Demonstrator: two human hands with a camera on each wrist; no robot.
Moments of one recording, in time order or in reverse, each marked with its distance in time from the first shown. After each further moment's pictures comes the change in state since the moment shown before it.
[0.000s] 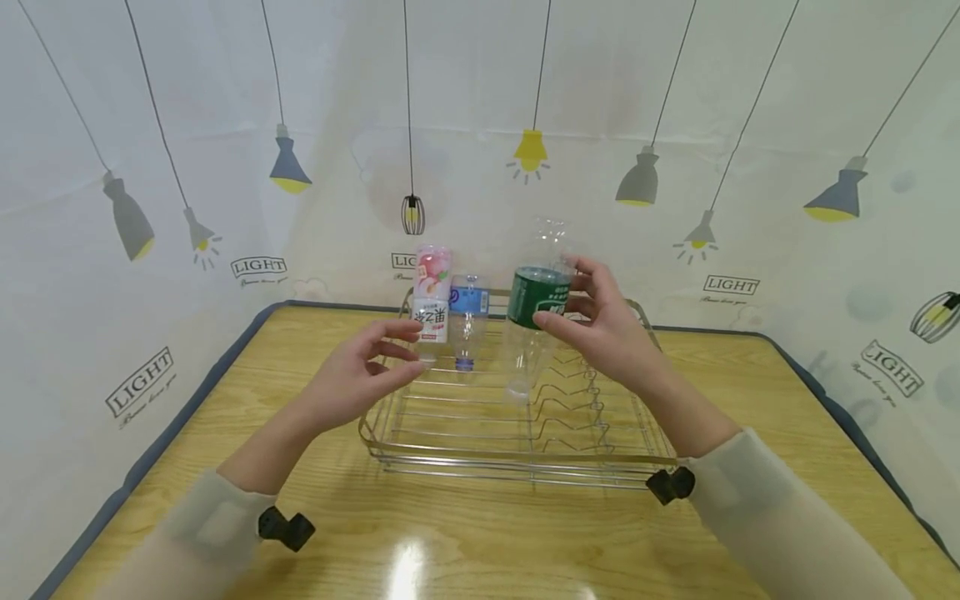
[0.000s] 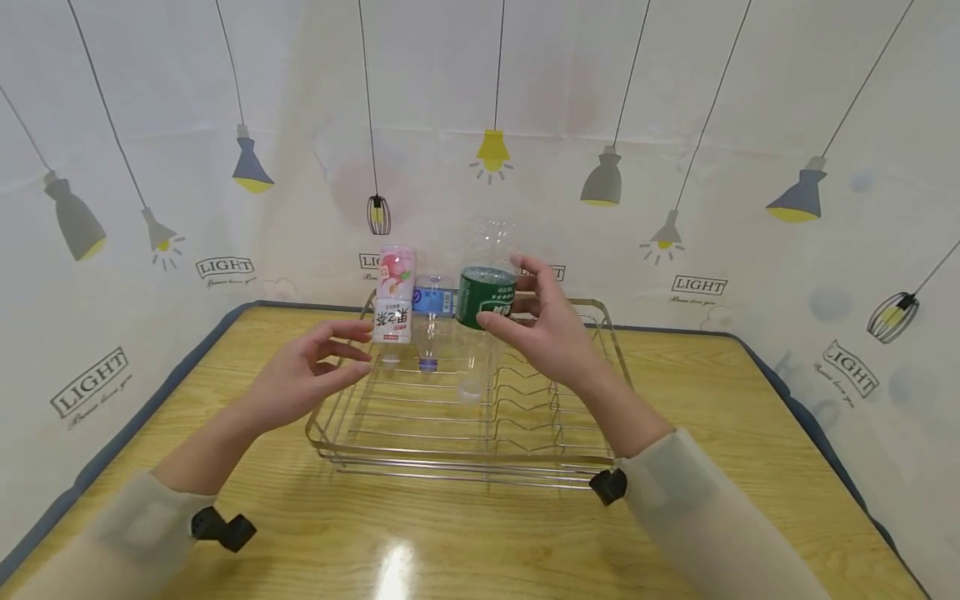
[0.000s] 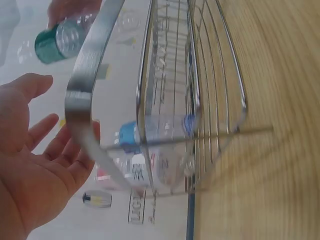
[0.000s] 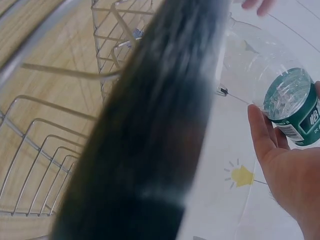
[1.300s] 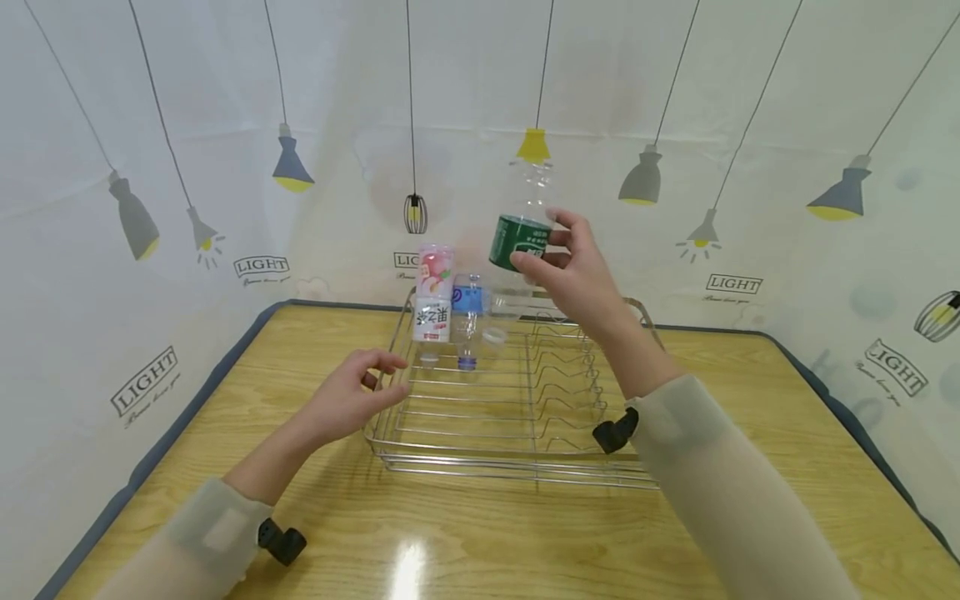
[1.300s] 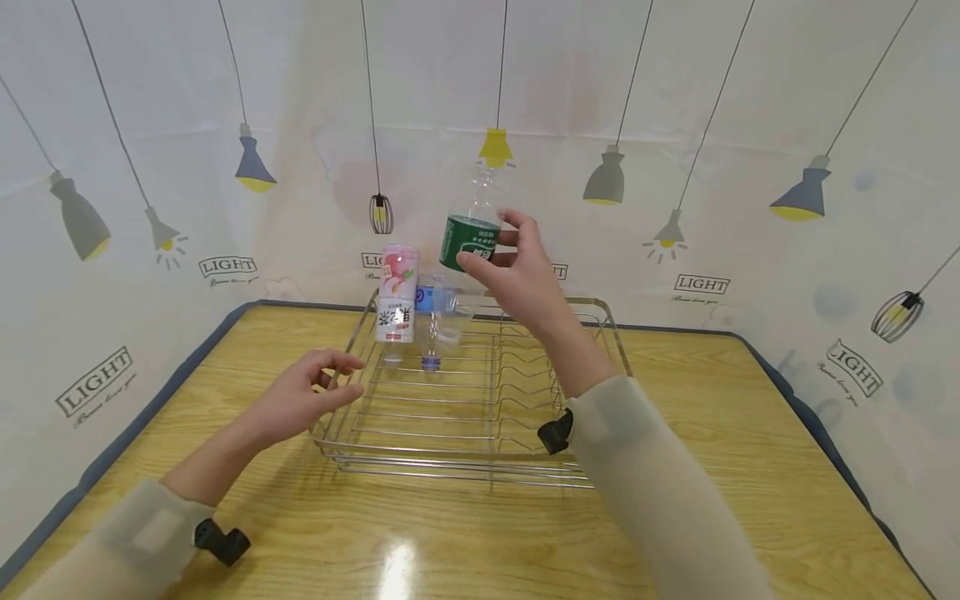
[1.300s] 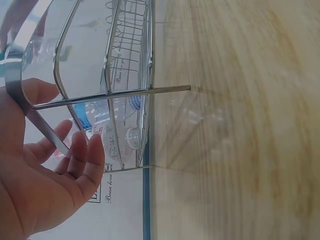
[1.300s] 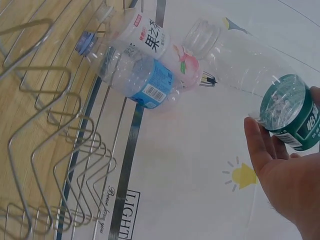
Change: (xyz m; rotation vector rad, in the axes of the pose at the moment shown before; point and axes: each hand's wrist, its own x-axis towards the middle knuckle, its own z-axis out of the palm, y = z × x) left_hand -0.013 -0.037 0.001 0.096 -0.012 -0.231; right_hand 0.062 -0.017 0.014 0.114 0.128 0.054
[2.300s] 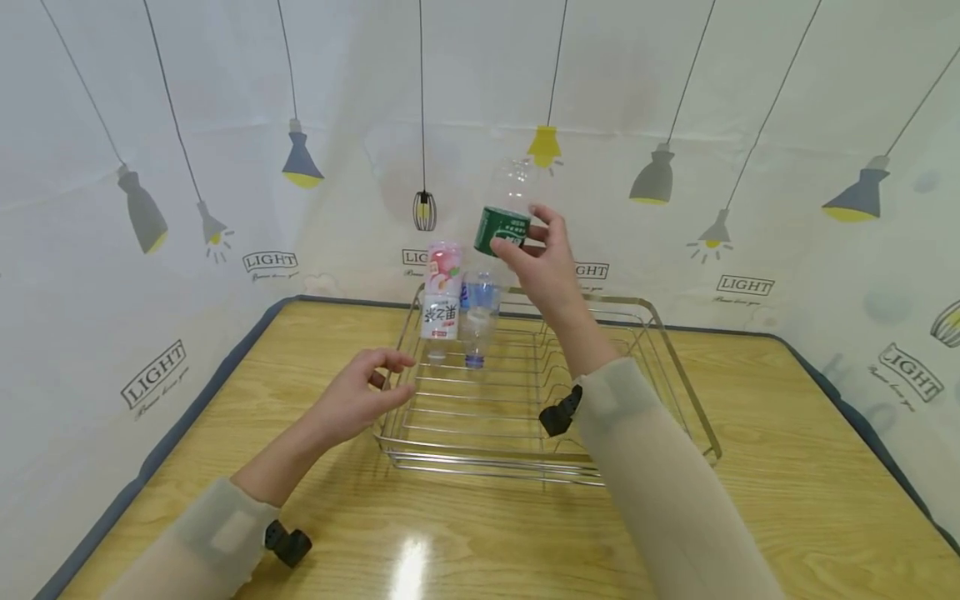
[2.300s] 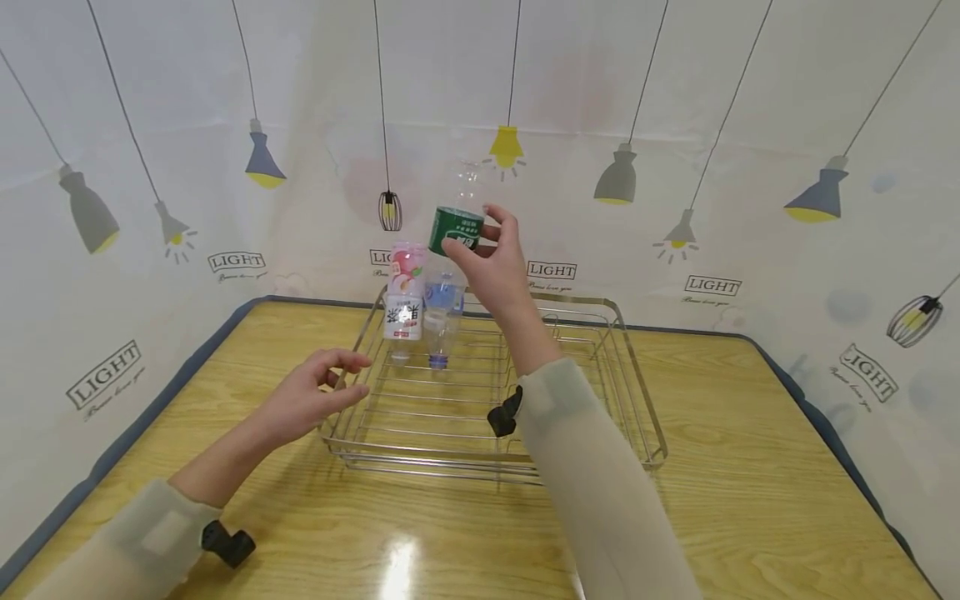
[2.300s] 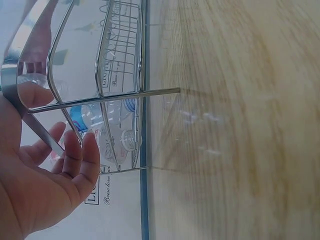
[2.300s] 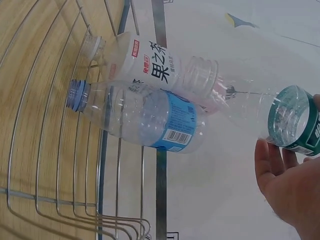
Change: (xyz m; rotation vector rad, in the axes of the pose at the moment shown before) left_hand -0.001 -0.006 0.003 -0.064 0.017 0.007; right_hand 0.039 0.026 0.047 0.139 0.125 0.011
